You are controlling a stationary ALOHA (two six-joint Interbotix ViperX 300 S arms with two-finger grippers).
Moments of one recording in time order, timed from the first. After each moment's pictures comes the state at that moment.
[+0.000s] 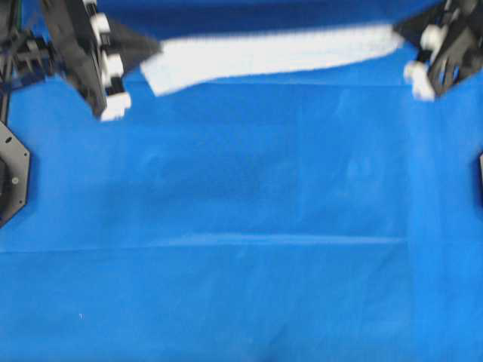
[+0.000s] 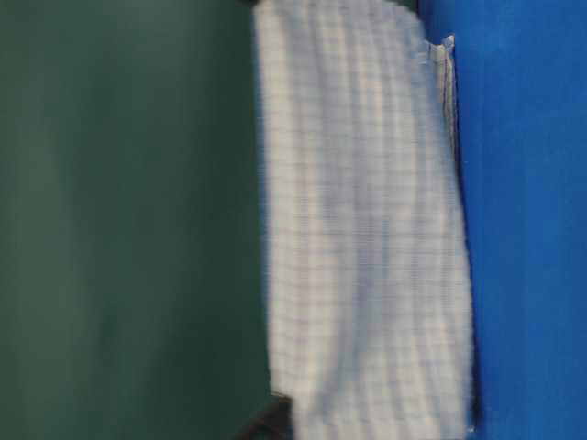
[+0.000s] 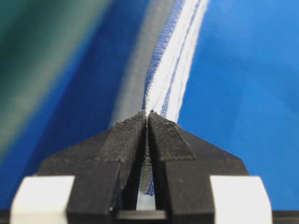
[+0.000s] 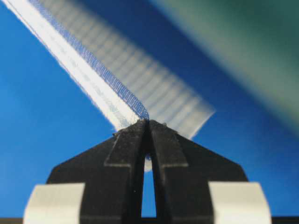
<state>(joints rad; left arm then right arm) 0.38 -0.46 1.03 -0.03 -0.14 0.16 -0.33 -0.62 0.91 -0.49 0.47 0.67</state>
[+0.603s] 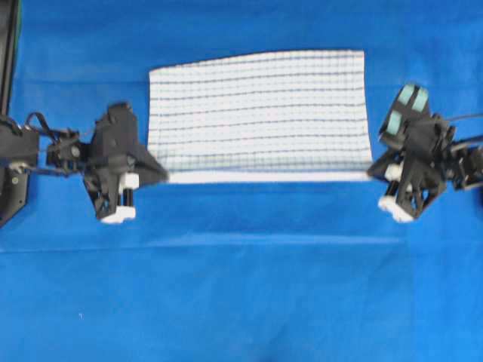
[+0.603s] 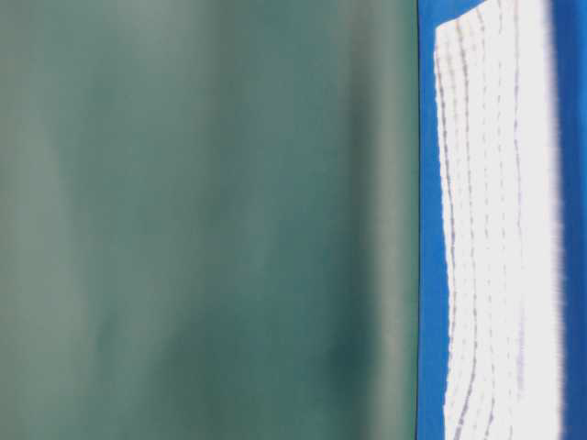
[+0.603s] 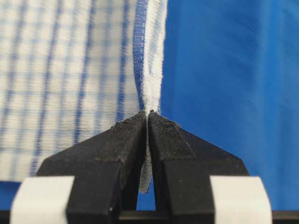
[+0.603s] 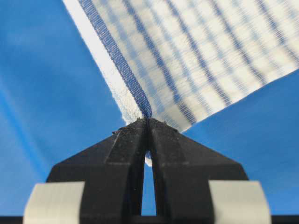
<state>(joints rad) -0.04 -0.19 1.10 -0.03 -0.19 -0.12 0.11 -0.32 1.05 -0.46 0.33 1.05</state>
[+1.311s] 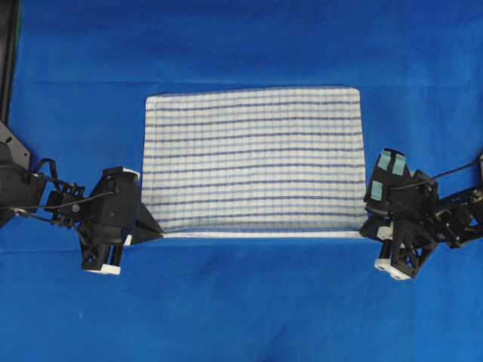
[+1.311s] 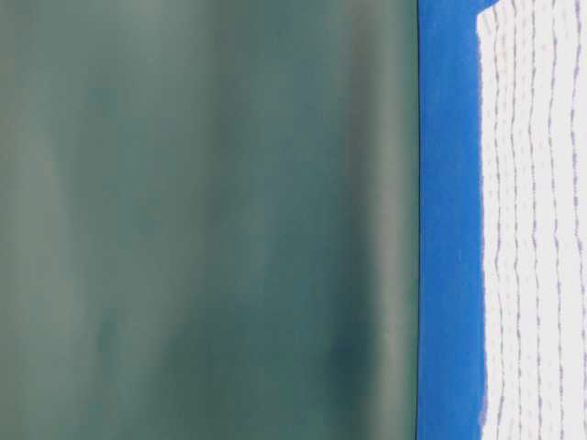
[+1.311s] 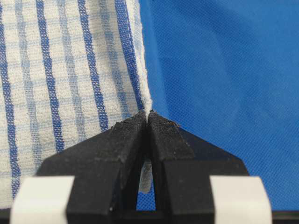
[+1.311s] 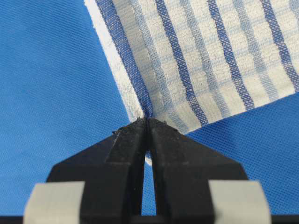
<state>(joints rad) -0.28 -0.11 1.10 -0.03 -0.22 -0.14 0.36 -0.17 0.98 -0.47 0.30 1.23</state>
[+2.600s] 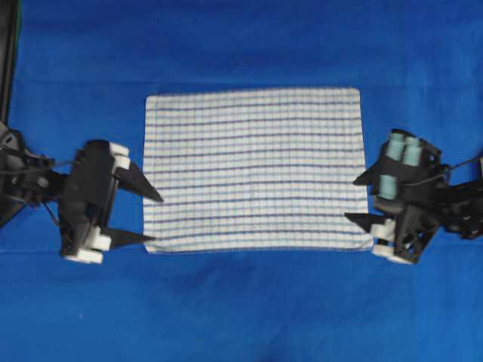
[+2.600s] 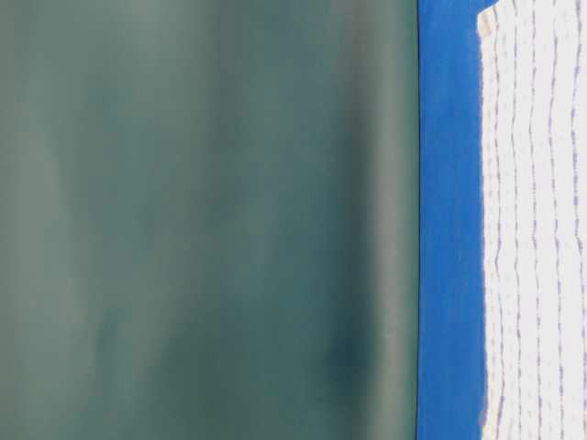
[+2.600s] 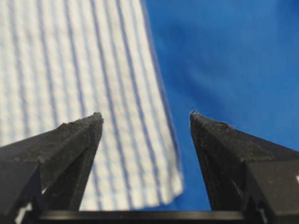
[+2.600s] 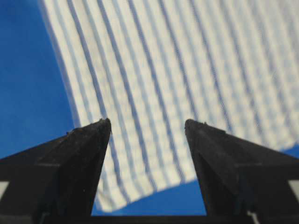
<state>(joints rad) -0.20 -0.48 1.02 -0.03 0.04 -0.07 0.35 -0.38 0.83 -0.71 0.58 1.14</state>
